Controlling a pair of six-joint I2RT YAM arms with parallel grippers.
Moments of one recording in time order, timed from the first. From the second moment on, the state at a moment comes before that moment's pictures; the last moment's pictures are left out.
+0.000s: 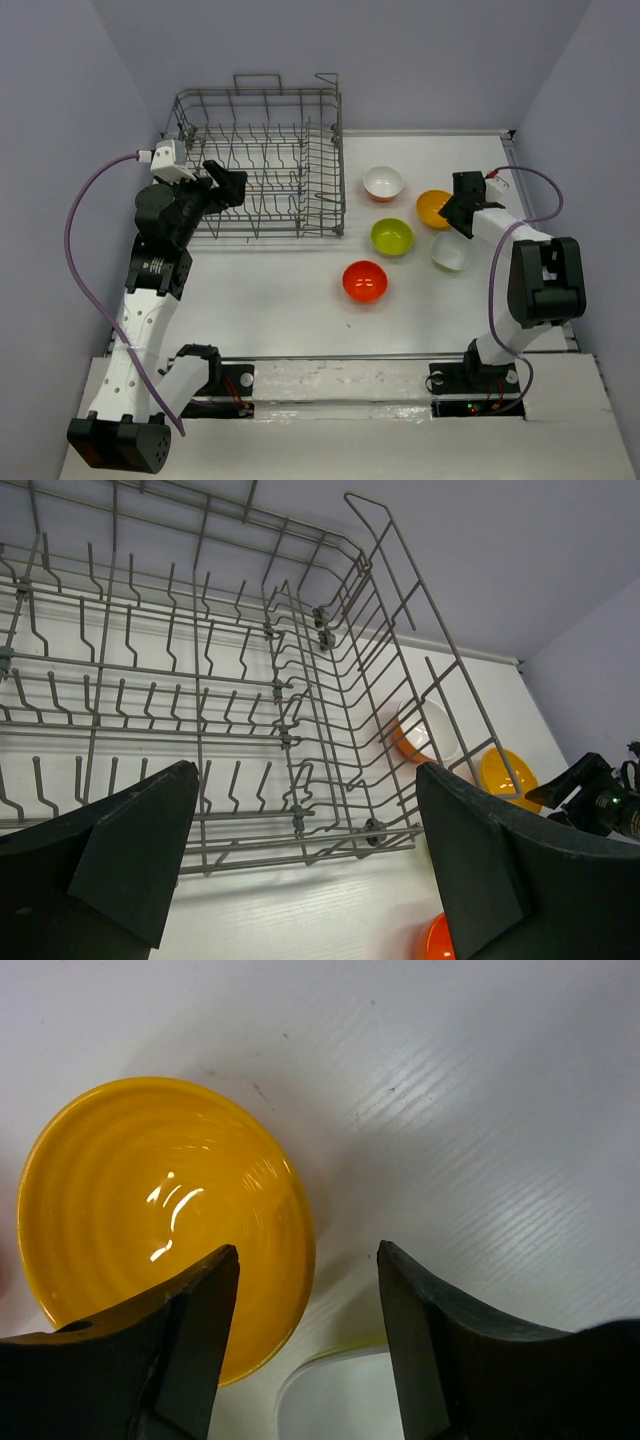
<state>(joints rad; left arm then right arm) -0.11 0.86 0.94 -0.14 0.15 -0.43 0.06 1.64 1.00 -0.24 0.44 0.72</state>
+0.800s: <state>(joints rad) -0.10 0.89 0.94 -0.14 0.17 -0.43 0.04 1.65 1.04 -0.20 0.34 0.73</state>
